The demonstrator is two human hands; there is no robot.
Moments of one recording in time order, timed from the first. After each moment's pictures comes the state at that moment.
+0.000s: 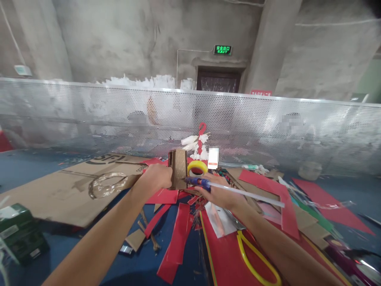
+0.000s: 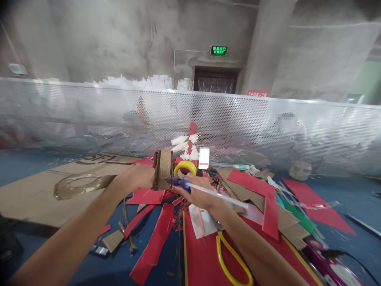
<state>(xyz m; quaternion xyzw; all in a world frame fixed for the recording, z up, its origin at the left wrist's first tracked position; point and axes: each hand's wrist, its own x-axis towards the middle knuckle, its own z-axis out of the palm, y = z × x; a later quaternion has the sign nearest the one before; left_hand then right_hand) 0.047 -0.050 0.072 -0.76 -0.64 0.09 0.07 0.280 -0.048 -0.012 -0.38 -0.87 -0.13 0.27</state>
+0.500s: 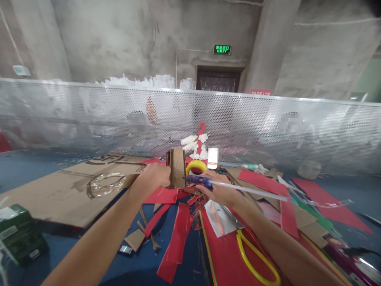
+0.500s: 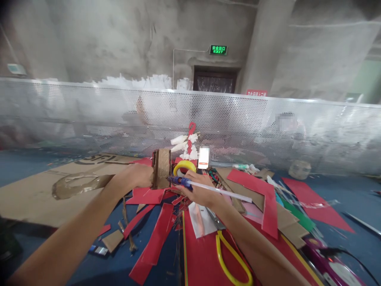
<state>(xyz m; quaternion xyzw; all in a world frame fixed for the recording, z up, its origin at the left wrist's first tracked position) 0.048 -0.054 0.079 -0.74 -0.65 0.14 0.09 0.289 -0.042 -0.007 -0.37 -0.88 -0.09 0.29</state>
